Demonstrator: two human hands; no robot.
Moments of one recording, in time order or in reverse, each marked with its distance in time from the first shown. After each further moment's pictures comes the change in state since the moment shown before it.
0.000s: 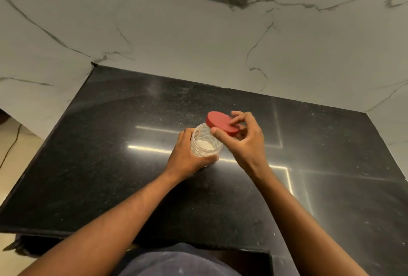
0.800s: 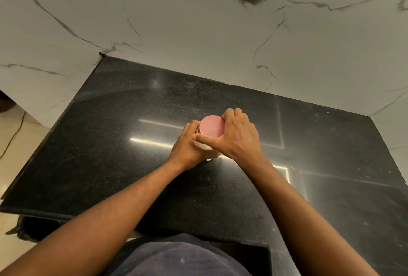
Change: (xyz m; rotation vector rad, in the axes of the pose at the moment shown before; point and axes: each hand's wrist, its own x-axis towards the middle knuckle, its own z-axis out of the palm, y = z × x) left_hand 0.009 -0.013 0.001 0.115 -0.003 0.054; right_hand 0.010 -0.019 0.027 -0.932 -0.232 -0.052
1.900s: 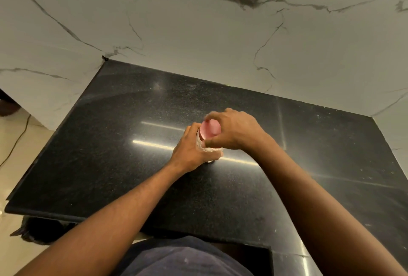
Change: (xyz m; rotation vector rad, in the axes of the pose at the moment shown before) left_hand -0.003 0.000 0.000 -0.089 -0.019 -0.022; right_hand 0.026 -0.011 -0.035 -0.183 -0.353 -0.218
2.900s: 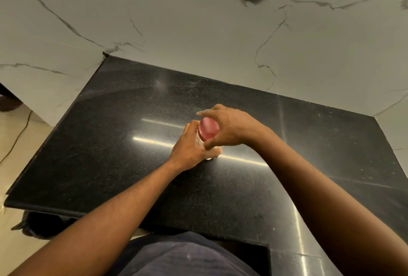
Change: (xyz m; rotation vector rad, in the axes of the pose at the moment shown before) left_hand 0.000 0.000 0.002 0.001 -0.014 -0.021; right_hand 0.008 0.002 -0.004 0.041 -0.087 -0.125
